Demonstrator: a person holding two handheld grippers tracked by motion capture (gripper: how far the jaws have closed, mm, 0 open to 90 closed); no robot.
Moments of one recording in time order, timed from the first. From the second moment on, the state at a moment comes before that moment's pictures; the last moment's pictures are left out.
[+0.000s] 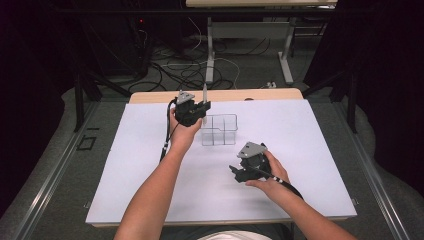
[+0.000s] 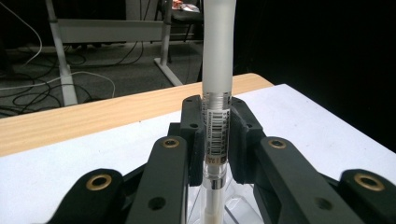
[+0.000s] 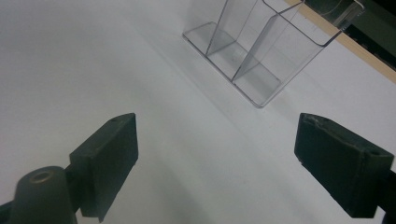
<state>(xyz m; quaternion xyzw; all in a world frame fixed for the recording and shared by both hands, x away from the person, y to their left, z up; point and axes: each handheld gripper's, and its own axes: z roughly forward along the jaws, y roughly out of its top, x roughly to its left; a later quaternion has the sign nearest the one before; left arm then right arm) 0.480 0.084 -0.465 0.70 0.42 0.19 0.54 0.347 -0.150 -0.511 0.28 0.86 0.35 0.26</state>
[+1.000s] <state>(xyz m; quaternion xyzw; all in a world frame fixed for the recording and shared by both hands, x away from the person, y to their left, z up) 0.477 0.082 -0.487 0.74 0.41 0.17 0.50 0.349 -0.149 -0.520 0.28 0.87 0.34 0.24</state>
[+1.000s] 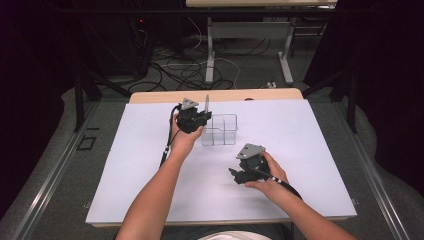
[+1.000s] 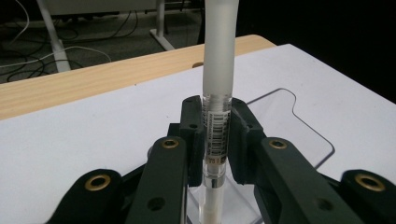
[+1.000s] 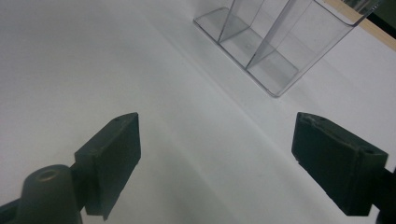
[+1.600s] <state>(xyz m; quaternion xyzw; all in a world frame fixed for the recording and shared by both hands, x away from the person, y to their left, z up) 0.453 0.094 -0.466 0.74 0.40 0.17 0.51 0.348 -0.149 -0.520 0.29 0.86 0.34 0.24</state>
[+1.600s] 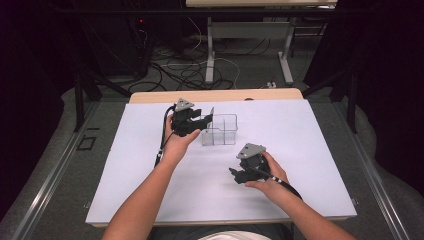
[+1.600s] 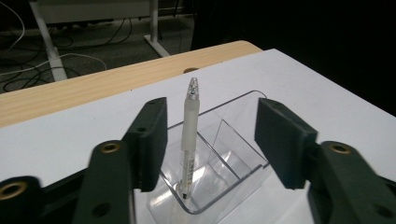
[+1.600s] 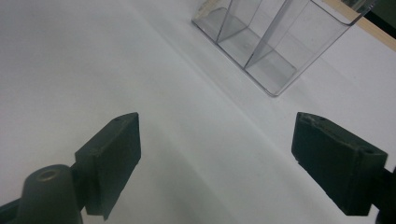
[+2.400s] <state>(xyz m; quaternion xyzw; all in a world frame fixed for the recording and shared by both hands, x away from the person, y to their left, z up) 0.397 0.131 -0.469 0.76 0.39 0.14 0.49 0.354 -0.158 -0.520 0.31 0.85 0.35 0.22</state>
